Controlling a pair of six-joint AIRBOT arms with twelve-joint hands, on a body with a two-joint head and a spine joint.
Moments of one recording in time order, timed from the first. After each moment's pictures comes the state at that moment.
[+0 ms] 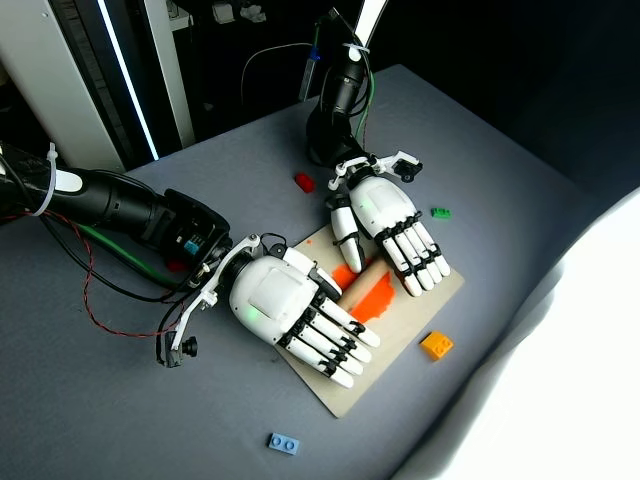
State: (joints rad) left arm 0.77 -1.52 1.29 -0.74 -1.16 1.57; right arm -0.74 -1.57 1.27 0.86 1.17 -1.52
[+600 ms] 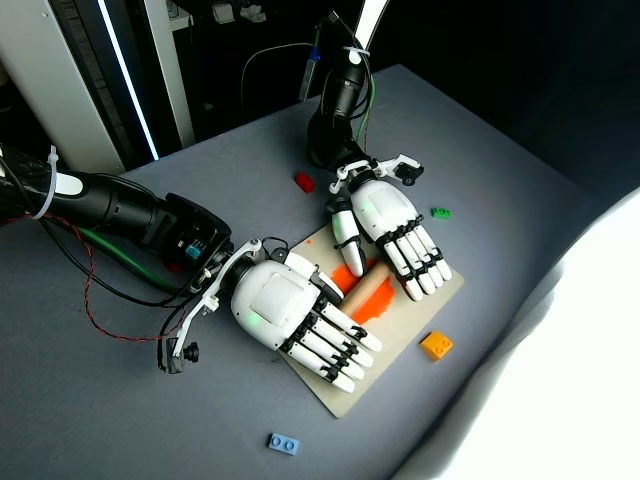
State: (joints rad) left arm 0.75 -1.54 1.33 -0.72 -1.13 1.57; right arm -0.74 -1.57 1.29 0.86 1.14 -1.49
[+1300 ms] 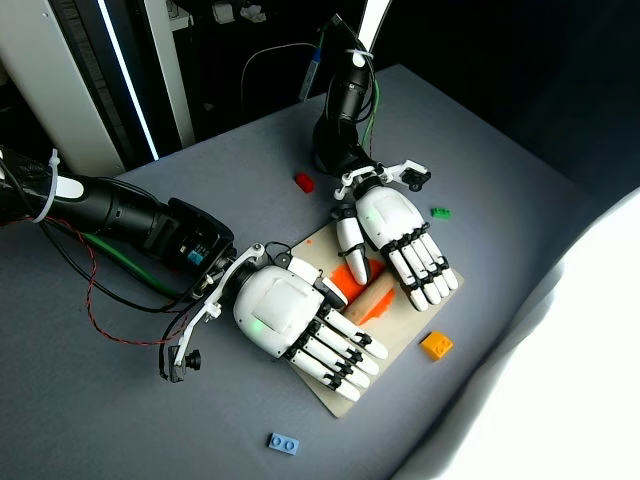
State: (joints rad) left arm 0.73 -1.56 1.38 -0.71 -1.09 1.57; right arm -0.73 -1.57 1.33 0.86 1.12 -1.47
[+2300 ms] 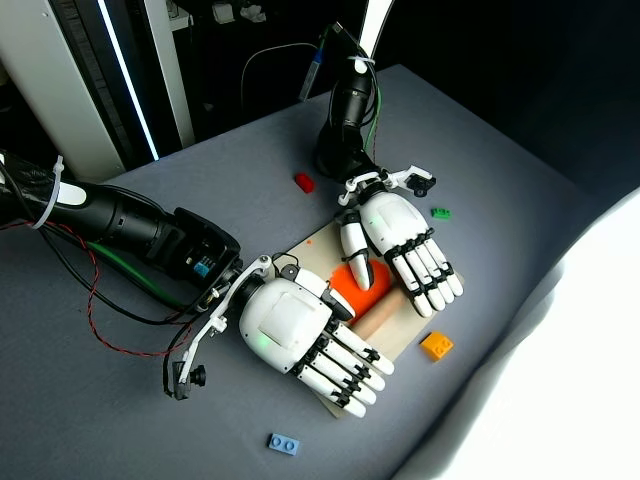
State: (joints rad) left arm 0.72 -1.58 1.44 -0.67 -1.06 1.54; right arm -0.70 -1.57 1.38 0.87 1.06 -1.44
